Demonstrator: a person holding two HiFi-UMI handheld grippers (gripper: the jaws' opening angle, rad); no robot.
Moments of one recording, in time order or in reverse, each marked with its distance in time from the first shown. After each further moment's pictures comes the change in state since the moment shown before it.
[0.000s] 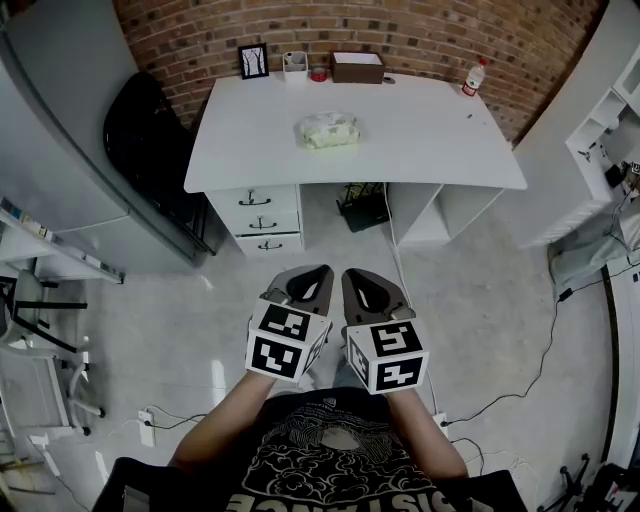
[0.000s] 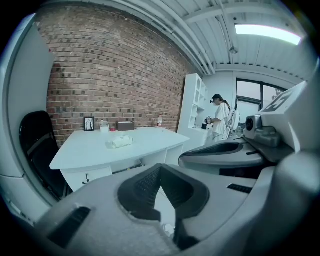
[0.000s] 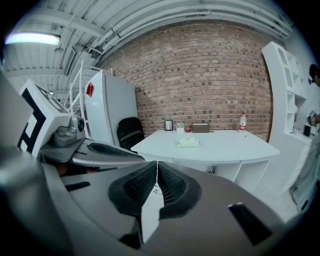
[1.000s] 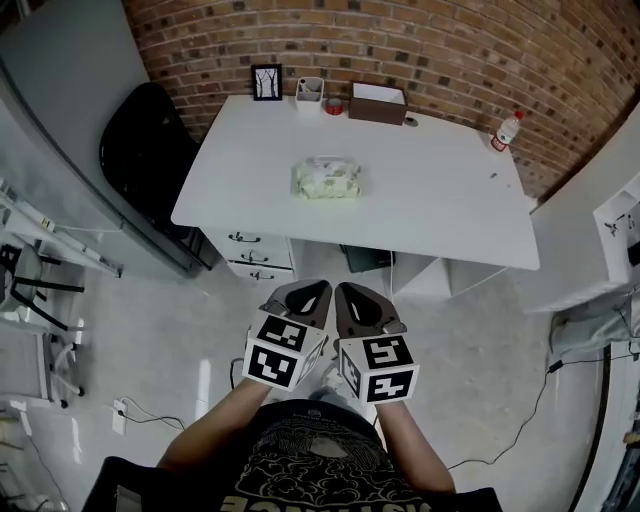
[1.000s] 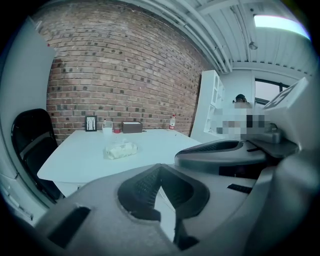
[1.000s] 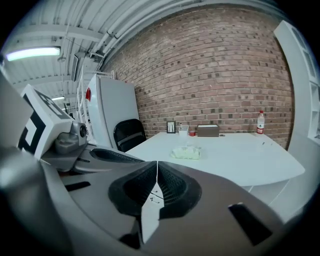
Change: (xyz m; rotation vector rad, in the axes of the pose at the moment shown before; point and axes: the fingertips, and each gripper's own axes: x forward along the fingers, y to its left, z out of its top) left arm 0.145 0.033 0.071 -0.077 0.010 0.118; right arm 0.097 -0.122 0.059 -0.024 0.012 0.160
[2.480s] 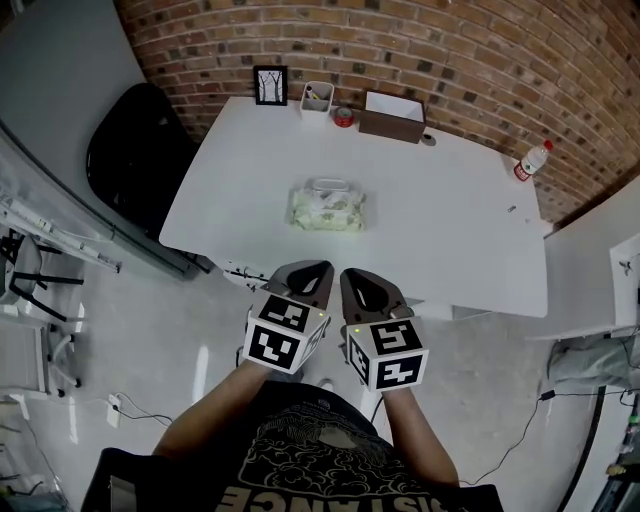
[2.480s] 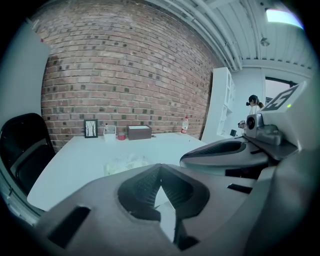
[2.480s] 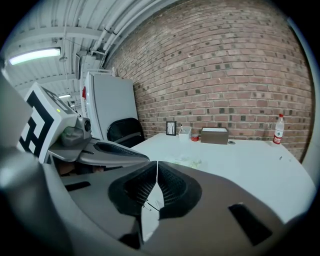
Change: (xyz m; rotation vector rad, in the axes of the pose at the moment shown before) left arm 0.111 0.077 0.073 -0.017 -0.002 0.063; right arm 0.108 -0.083 0.060 -0.052 0.036 0.087
